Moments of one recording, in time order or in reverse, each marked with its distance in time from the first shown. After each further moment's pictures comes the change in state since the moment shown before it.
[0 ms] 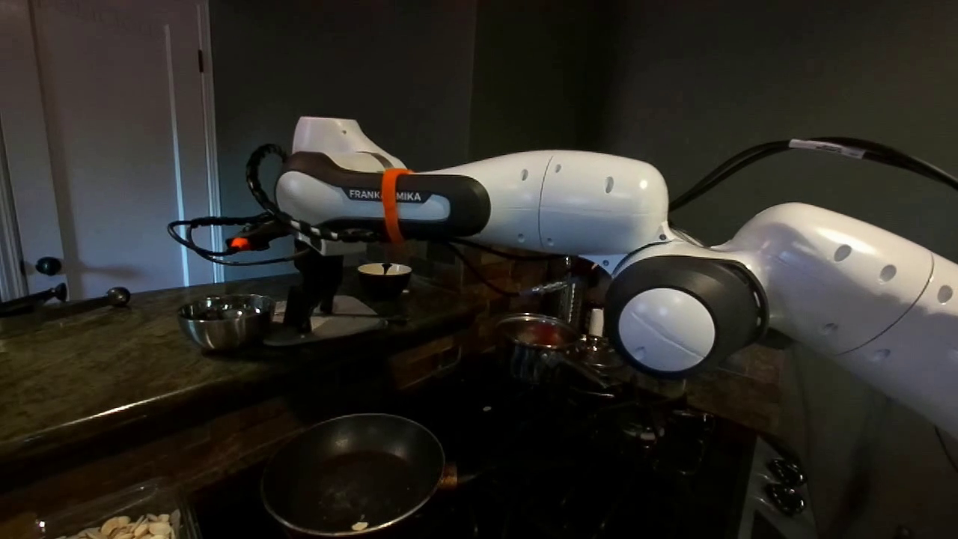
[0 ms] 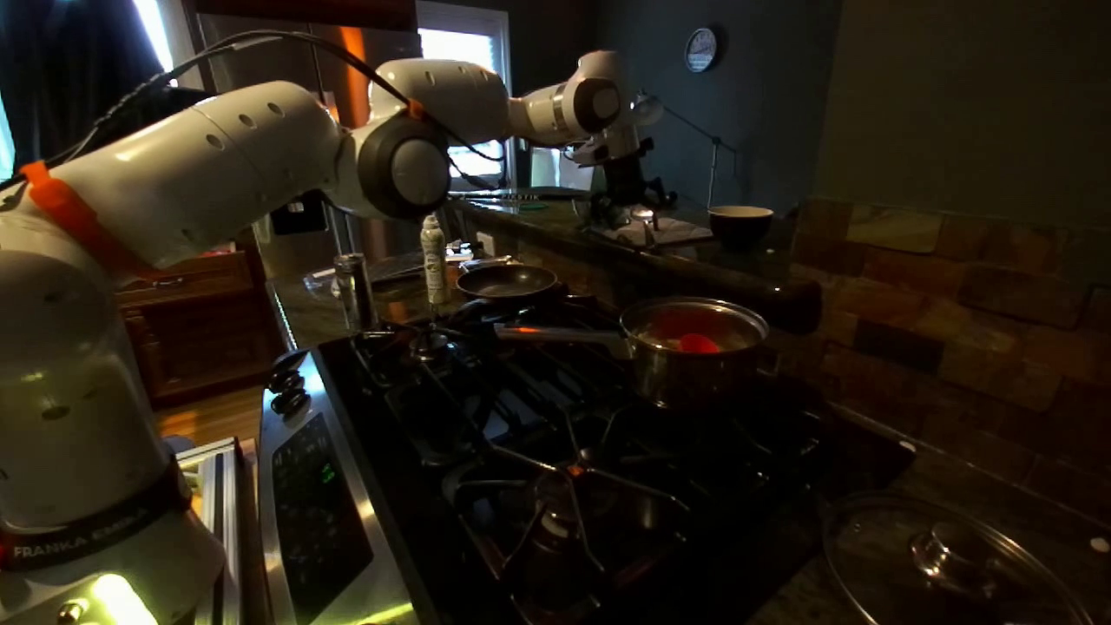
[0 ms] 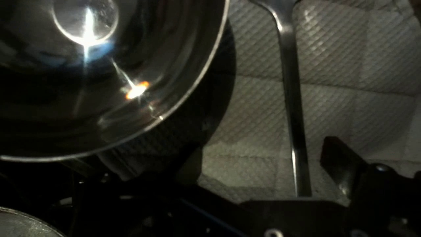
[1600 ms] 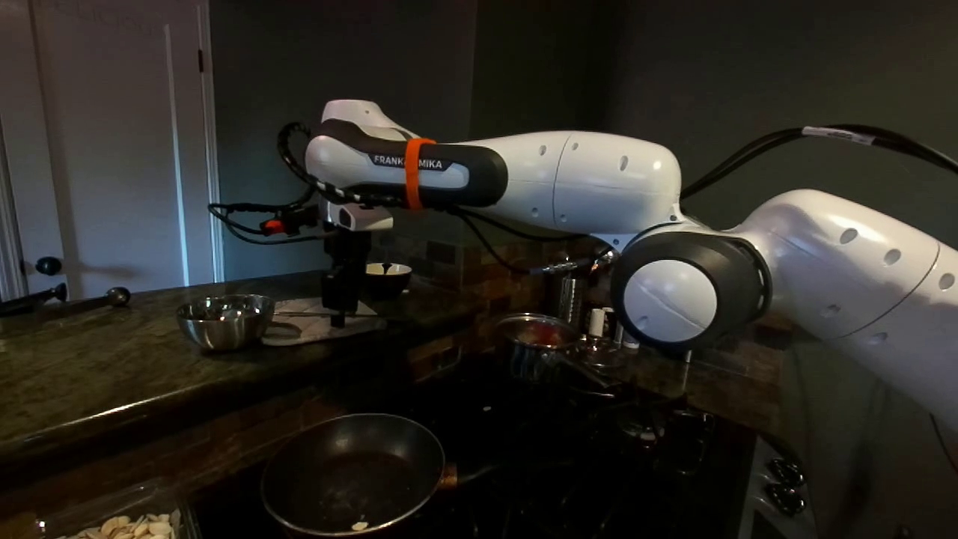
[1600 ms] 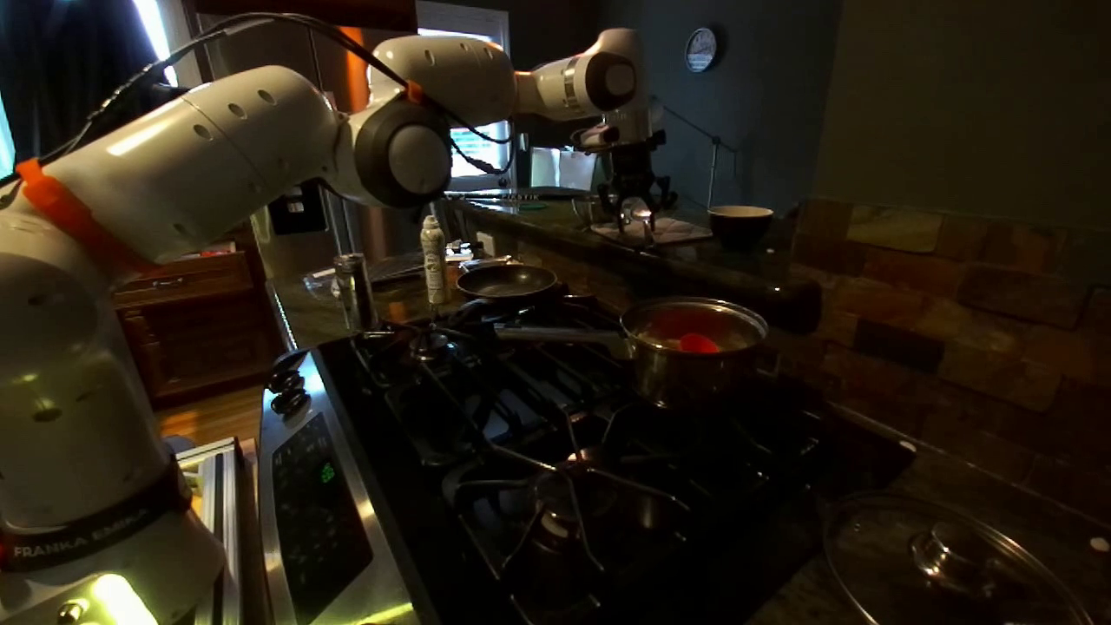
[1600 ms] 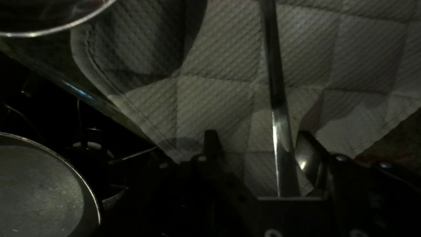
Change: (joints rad) arm -0.060 -0.052 0.033 -0.004 0.023 -0.161 -0.039
